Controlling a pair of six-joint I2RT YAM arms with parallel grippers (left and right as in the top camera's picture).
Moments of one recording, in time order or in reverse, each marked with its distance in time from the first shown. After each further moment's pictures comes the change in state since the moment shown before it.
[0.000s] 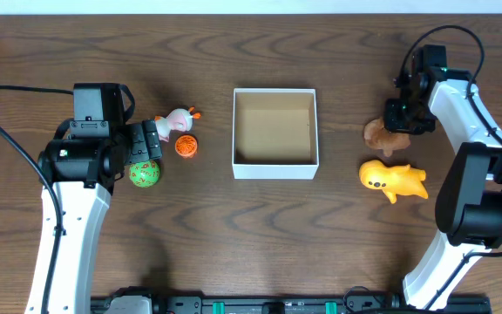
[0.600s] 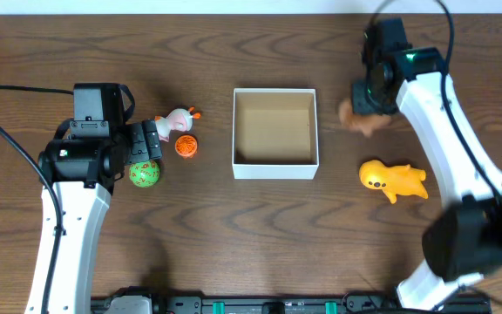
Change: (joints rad) left arm 0.000 0.000 0.000 0.000 0.000 0.000; right arm 0.303 -0.213 0.204 -0.187 0.164 0.139
